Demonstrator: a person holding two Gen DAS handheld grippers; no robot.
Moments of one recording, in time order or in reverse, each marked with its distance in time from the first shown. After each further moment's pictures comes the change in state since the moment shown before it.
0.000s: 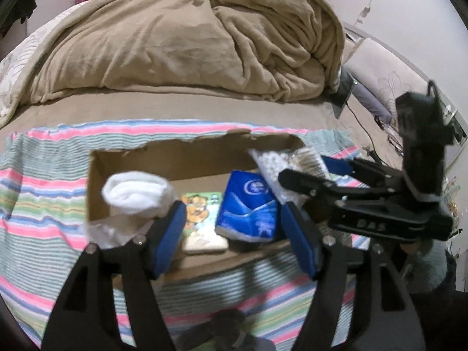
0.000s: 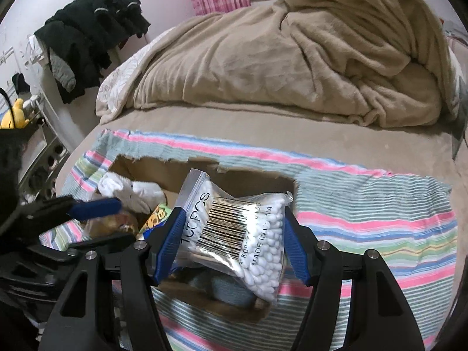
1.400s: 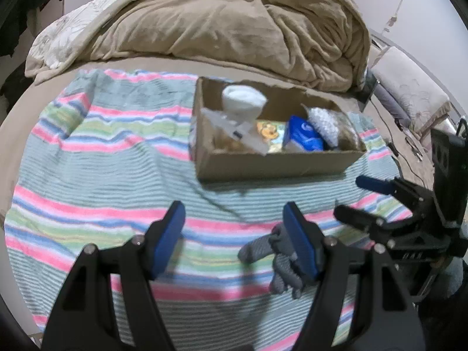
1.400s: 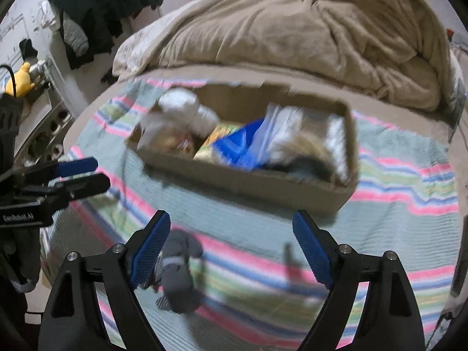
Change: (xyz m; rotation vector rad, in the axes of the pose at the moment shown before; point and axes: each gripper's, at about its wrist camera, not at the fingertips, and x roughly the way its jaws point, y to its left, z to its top) left arm -0.070 0.065 -0.095 -0.099 0.016 0.114; right arm -0.026 0.087 -0.081 -0.074 0.106 -0.018
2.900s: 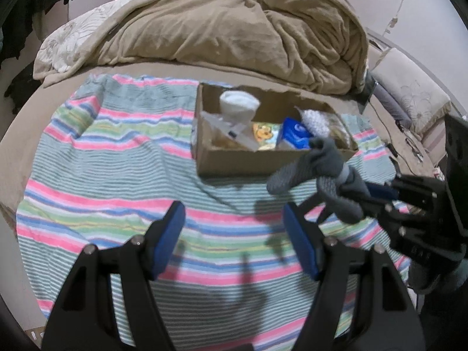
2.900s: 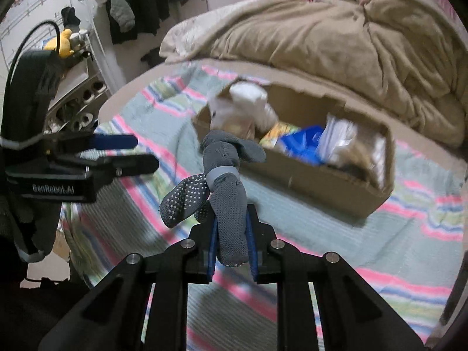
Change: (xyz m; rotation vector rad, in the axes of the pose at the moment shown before) left arm -0.026 -0.010 -0.002 0.007 -0.022 0.017; right arm -0.032 0.039 -0.004 -0.190 -0.035 0.094
